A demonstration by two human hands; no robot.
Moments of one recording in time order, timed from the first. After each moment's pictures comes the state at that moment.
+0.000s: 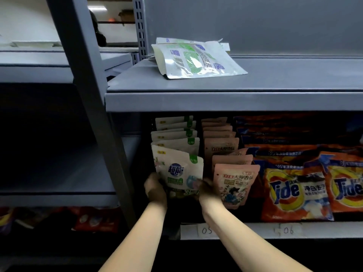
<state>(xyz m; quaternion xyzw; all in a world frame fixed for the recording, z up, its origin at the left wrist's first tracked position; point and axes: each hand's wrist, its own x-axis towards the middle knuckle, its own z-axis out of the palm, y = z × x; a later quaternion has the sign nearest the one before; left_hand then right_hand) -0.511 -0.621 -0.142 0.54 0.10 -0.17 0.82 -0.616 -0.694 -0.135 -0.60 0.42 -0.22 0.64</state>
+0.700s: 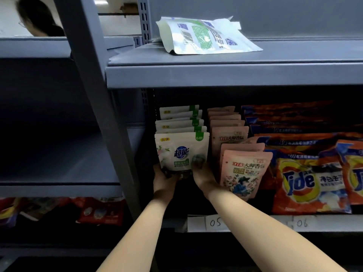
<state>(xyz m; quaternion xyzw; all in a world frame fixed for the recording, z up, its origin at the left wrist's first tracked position) -0.508 -0.612 -0.171 0.74 -0.16 -0.14 0.64 -0.569 -0.710 -0.151 -0.71 0.37 -0.24 0.55</state>
